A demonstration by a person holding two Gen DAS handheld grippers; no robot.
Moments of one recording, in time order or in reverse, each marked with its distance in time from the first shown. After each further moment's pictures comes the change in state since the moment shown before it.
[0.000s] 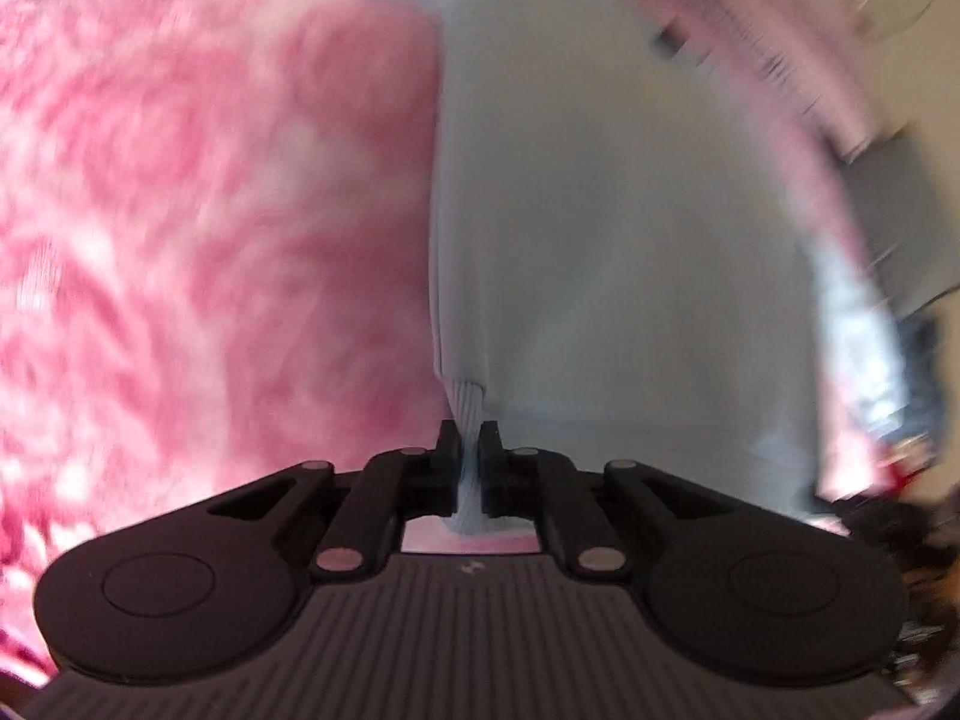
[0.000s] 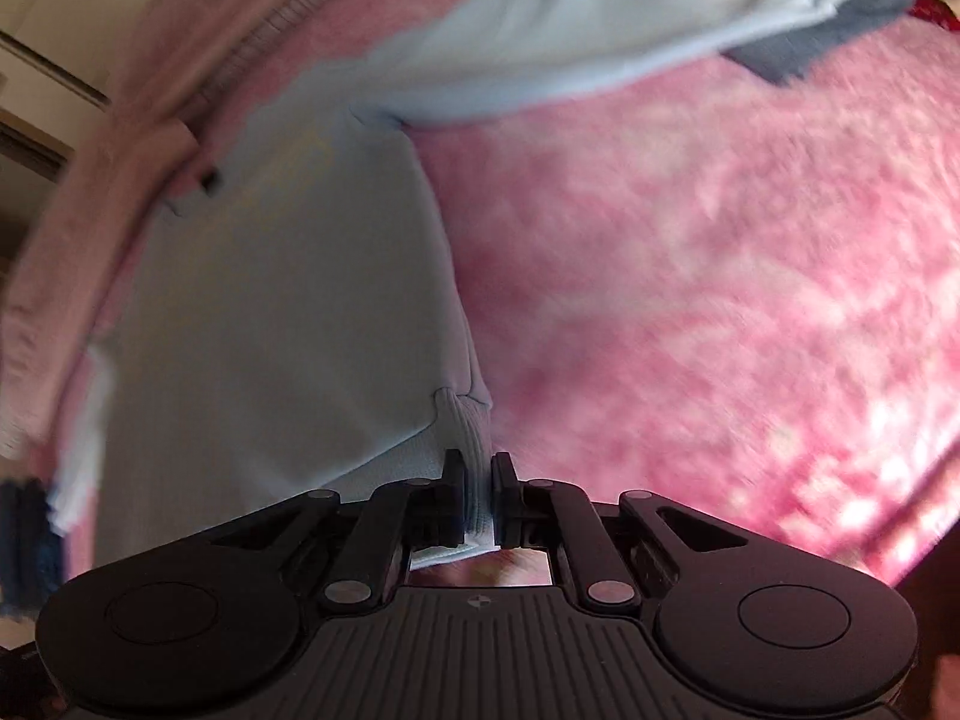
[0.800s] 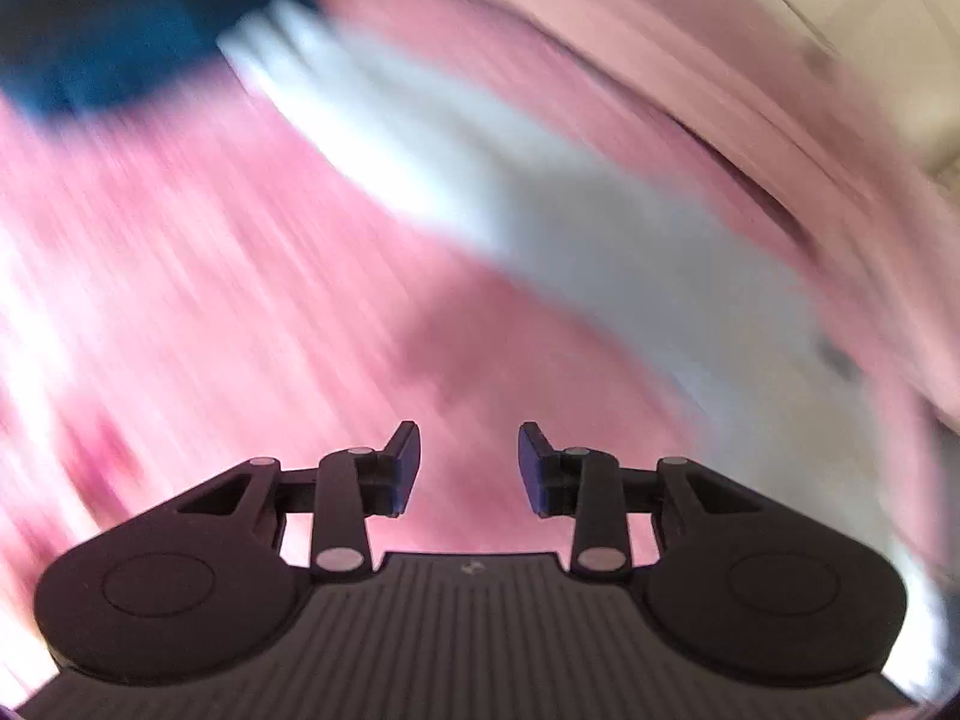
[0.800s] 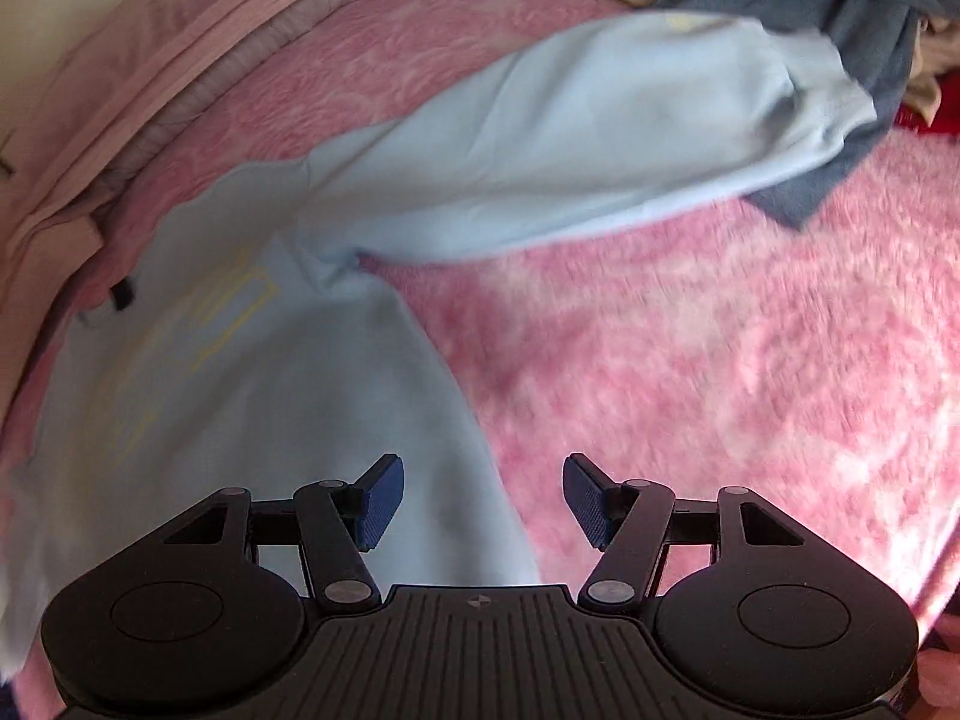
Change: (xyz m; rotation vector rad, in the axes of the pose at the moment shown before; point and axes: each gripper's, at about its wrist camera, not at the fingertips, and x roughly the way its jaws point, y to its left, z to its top) left arm -0.048 0.102 0.113 -0.277 -0.272 0.056; right arm 0.007 0.056 0.060 0.097 -0.137 -0.138
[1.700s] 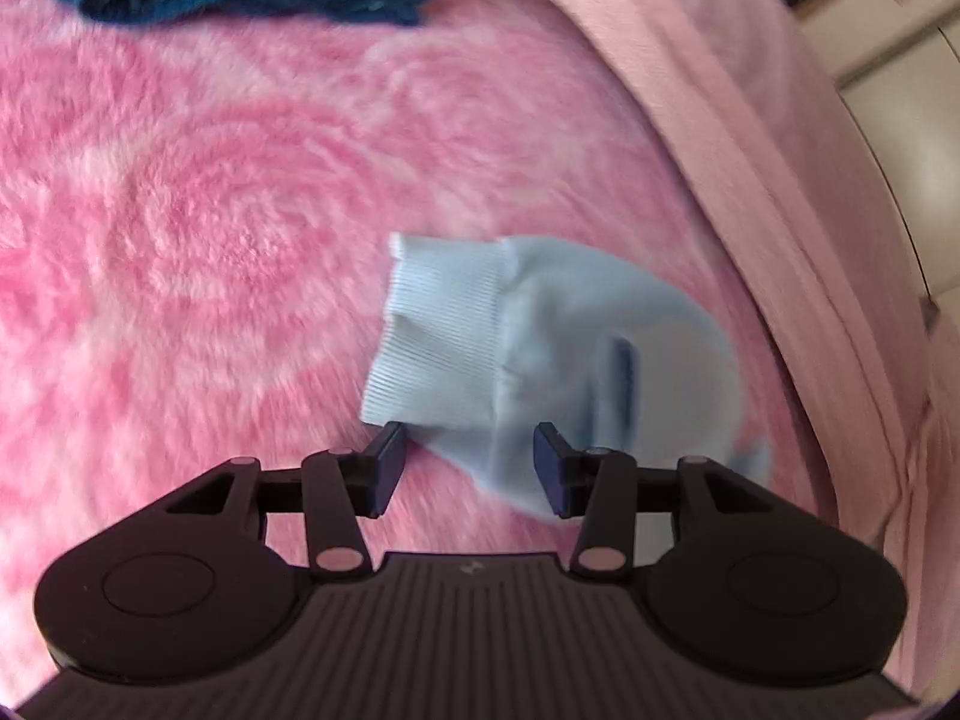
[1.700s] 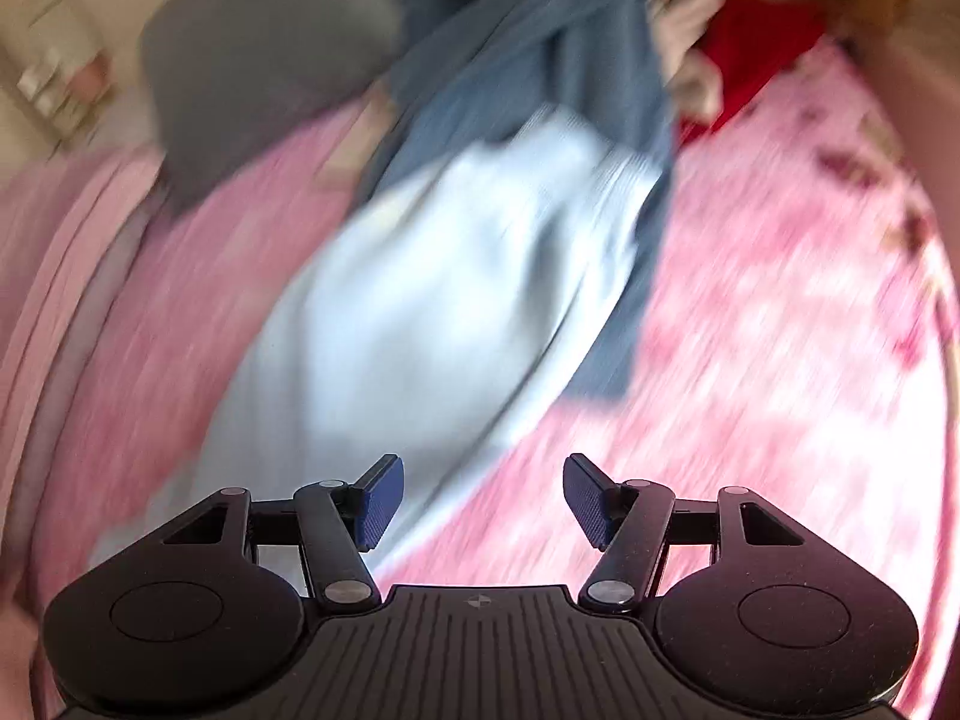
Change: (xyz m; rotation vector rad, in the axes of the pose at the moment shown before) left arm 0.085 -0.002 0.091 -0.517 -0.241 0.110; right arm 0.008 -0.055 0.089 0.500 -0.285 -0.177
